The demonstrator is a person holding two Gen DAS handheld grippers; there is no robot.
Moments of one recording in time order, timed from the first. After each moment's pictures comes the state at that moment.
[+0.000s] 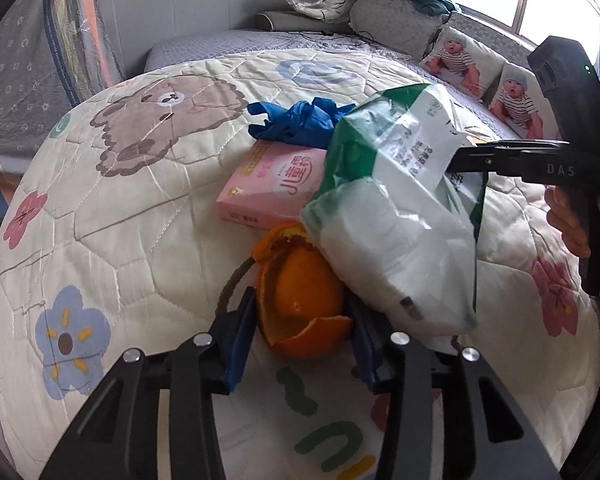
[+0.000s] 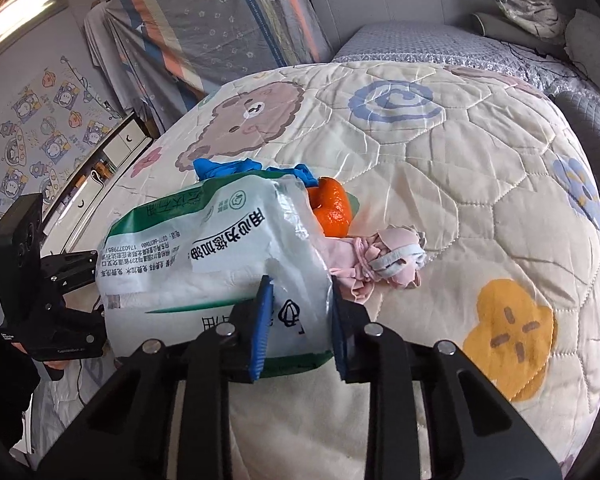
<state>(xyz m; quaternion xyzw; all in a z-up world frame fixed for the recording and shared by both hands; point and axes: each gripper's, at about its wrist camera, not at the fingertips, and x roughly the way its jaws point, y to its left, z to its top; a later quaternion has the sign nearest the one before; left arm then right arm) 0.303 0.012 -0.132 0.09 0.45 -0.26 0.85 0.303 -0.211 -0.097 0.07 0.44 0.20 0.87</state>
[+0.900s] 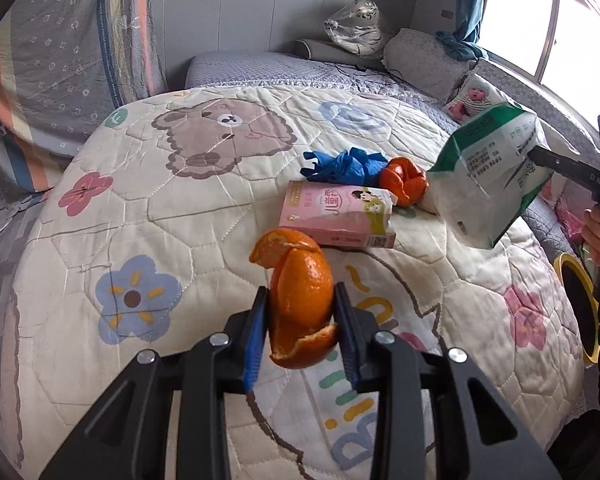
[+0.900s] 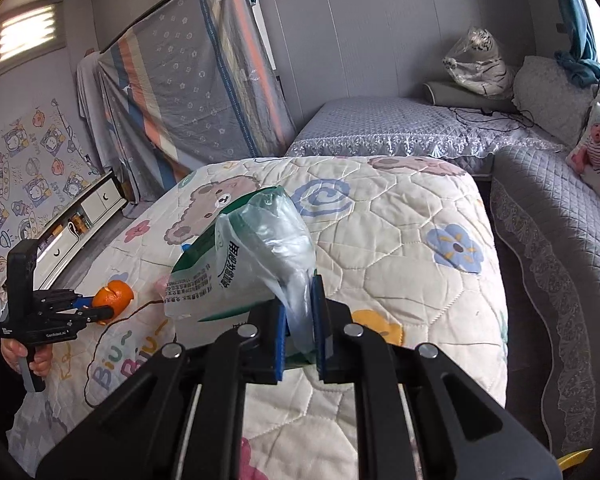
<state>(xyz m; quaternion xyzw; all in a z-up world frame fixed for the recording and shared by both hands) 0.269 0.060 -0.088 0.03 0.42 -0.21 0.88 0.235 -0.281 -0.012 0.07 0.32 0.13 0.94</state>
